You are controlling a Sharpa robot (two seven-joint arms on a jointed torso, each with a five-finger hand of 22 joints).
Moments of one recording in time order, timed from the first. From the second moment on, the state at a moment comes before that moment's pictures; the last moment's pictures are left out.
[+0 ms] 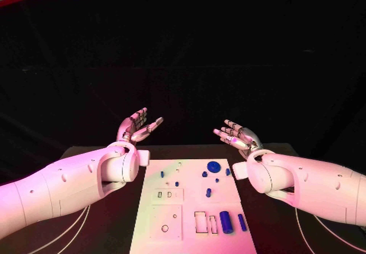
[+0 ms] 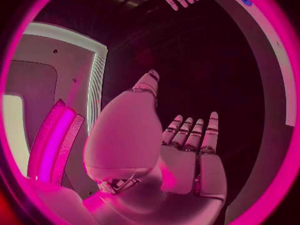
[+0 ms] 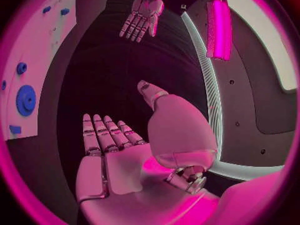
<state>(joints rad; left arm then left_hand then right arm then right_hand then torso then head) 1.17 -0.69 -0.03 1.33 -0.01 -0.62 0.51 1.49 -0.19 0.07 0.28 0.26 0.31 0.15 0.03 0.05 0.27 0.18 0.03 0.03 0.24 0.21 0.02 0.03 0.05 0.39 0.28 0.04 0.05 1.20 -0.74 -0.15 1.40 -0.06 -0.51 0.40 1.18 -0.08 0.36 0.06 0.19 0.22 0.14 0.03 0.04 0.30 0.26 0.03 0.03 0.32 0.25 0.04 0.04 0.08 0.28 0.29 0.04 0.04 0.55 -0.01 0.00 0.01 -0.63</state>
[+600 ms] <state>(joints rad) 1.17 -0.82 -0.03 1.46 -0.01 -0.54 0.52 1.56 -0.13 0.17 0.28 0.26 0.69 0.18 0.14 0.12 0.79 0.24 0.09 0.07 0.75 0.21 0.16 0.11 0.15 0.73 0.29 0.16 0.10 1.27 -0.77 -0.17 1.34 -0.59 -0.40 0.32 1.33 -0.13 0.46 -0.06 0.19 0.76 0.19 0.18 0.12 0.89 0.21 0.08 0.06 0.89 0.17 0.17 0.11 0.16 0.77 0.27 0.21 0.10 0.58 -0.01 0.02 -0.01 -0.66</state>
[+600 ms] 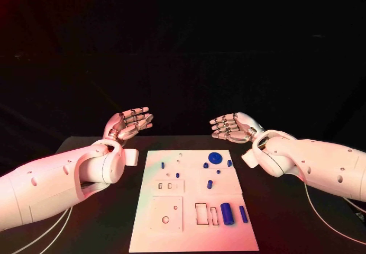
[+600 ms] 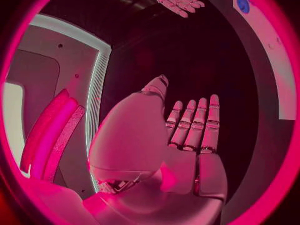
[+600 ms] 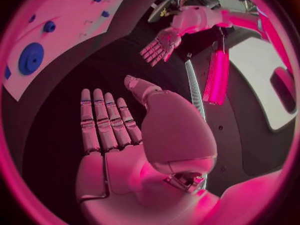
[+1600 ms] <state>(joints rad) 1.17 -0.93 -0.02 1.66 -0.03 -0.47 0.52 1.56 -0.13 0.22 0.27 0.26 0.83 0.21 0.17 0.14 0.92 0.21 0.08 0.07 0.86 0.18 0.19 0.14 0.17 0.84 0.28 0.22 0.11 1.30 -0.79 -0.17 1.40 -1.44 -0.28 -0.01 1.35 -0.23 0.34 0.00 0.21 1.01 0.16 0.20 0.20 1.08 0.10 0.11 0.09 1.46 0.01 0.91 0.76 0.16 1.21 0.10 0.86 0.60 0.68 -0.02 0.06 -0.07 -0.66</state>
